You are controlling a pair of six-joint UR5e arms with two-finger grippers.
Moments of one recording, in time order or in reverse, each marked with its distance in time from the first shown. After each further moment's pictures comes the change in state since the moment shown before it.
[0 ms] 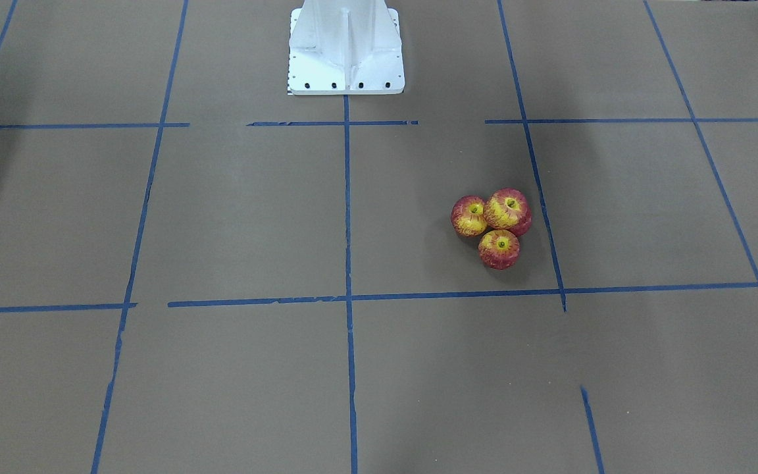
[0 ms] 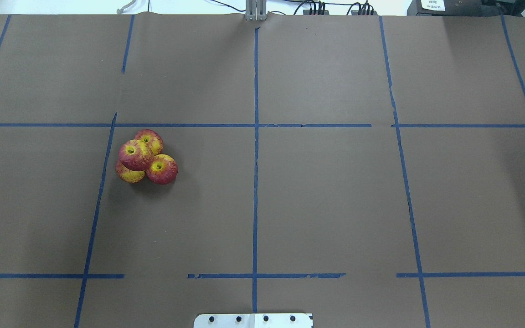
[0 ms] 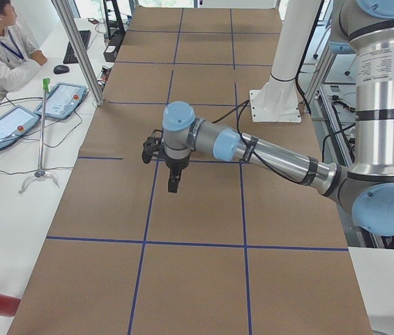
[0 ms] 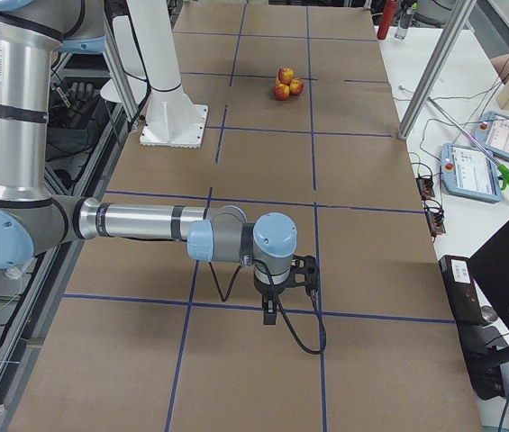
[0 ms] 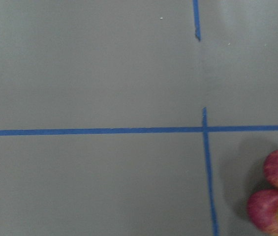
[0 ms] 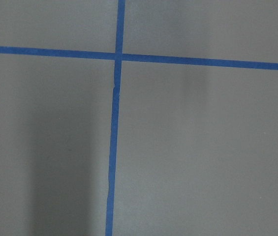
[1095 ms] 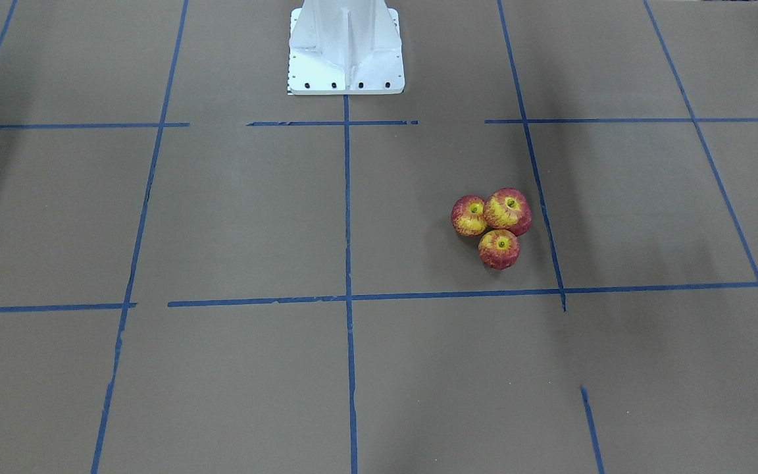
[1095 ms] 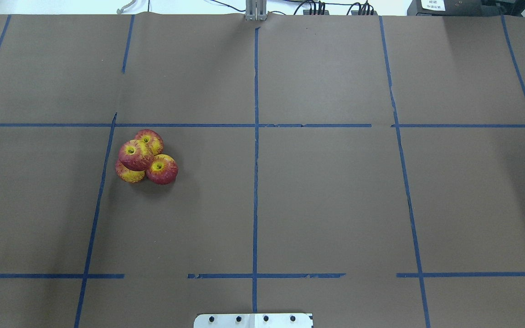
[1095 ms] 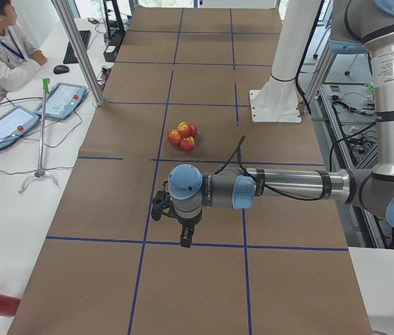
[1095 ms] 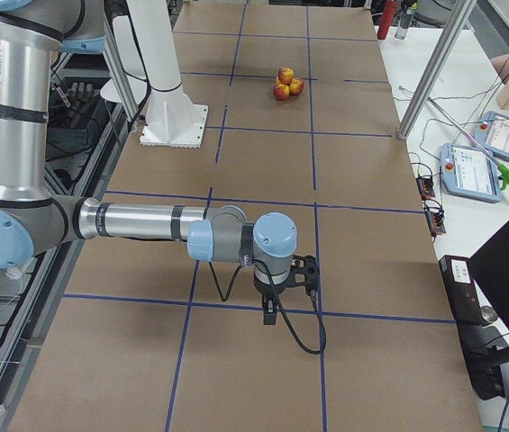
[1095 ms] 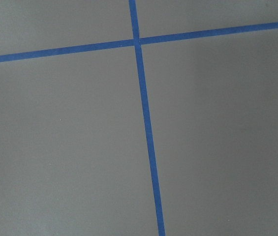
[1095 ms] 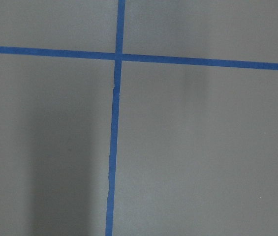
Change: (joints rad) left arm -0.053 0.048 0.110 -0.008 -0.022 0.147; right arm 0.000 0.000 0.000 0.000 0.000 0.000
